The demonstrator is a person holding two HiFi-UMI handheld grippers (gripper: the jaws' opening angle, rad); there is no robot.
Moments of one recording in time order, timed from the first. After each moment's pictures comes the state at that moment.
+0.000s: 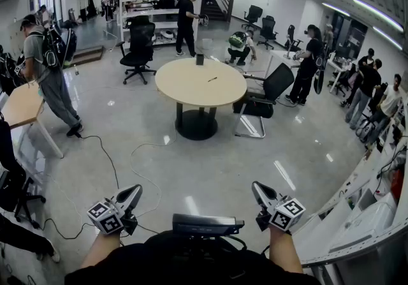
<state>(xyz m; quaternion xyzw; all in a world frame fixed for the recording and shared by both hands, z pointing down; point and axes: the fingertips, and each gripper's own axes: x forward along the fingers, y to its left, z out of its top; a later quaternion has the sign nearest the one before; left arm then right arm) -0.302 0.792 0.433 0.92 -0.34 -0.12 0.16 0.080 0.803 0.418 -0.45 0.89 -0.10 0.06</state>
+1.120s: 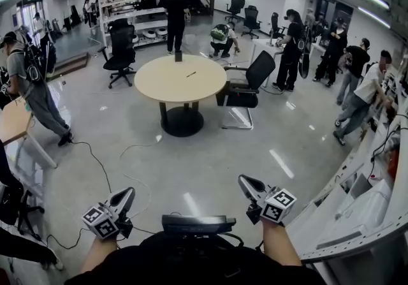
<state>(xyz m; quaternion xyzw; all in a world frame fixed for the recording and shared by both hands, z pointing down) -0.209 0.798 0.428 0.92 -0.33 -0.10 0.16 0.152 0.806 0.427 -0.42 0.90 -0.11 0.09</state>
